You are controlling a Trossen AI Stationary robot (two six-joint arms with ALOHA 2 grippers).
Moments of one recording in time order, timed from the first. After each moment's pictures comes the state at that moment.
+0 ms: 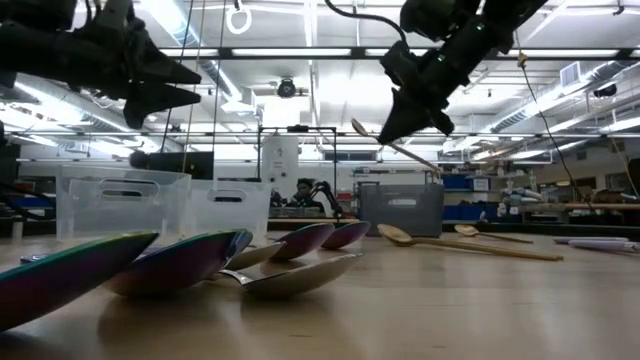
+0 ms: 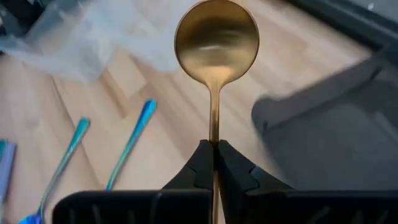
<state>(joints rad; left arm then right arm) -0.05 0.56 0.16 0.33 -0.40 -0.38 -0.24 1.39 0.94 -0.28 0.13 0.44</state>
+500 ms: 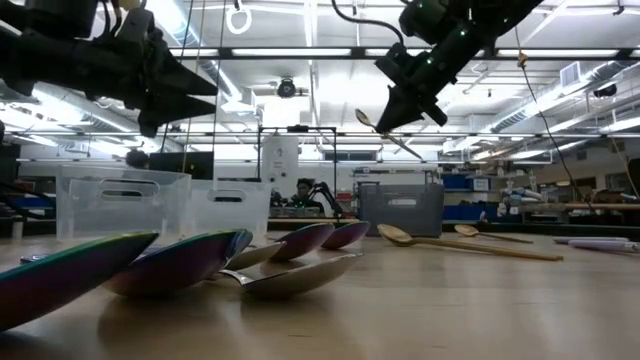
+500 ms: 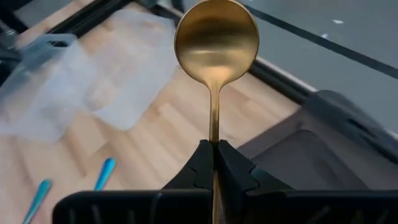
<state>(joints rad) -0.05 0.78 0.16 0.53 -0.40 -0.38 -0.44 1.39 1.02 -0.28 0.13 0.36</state>
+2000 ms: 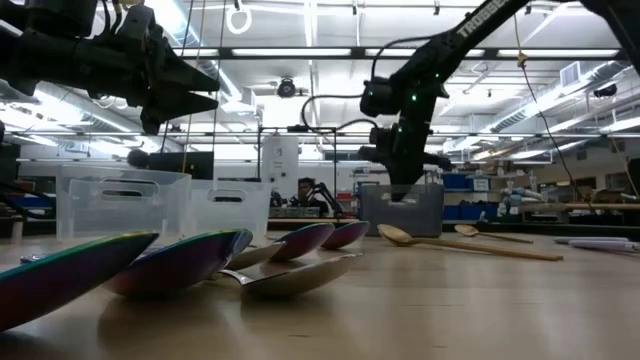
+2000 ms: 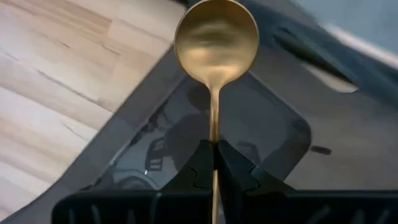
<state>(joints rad) -0.05 0.79 0.16 0.56 -0.40 -0.36 -0.60 1.85 1.31 -0.66 0.18 0.53</state>
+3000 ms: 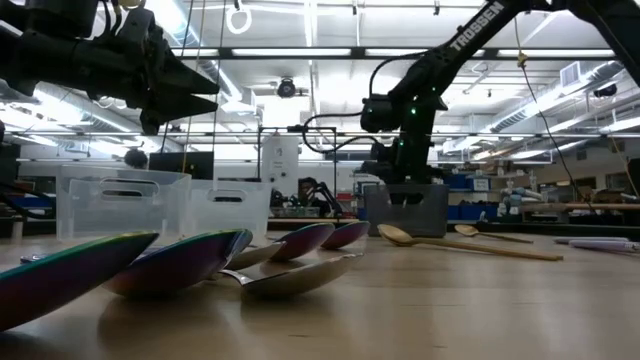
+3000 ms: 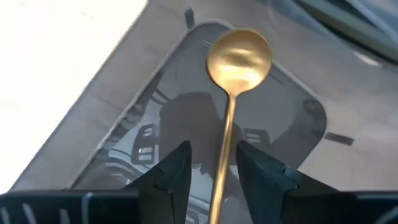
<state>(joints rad) -0.05 0.79 0.16 0.55 -0.40 -0.35 -0.61 1.88 1.31 -0.68 0.14 0.47</state>
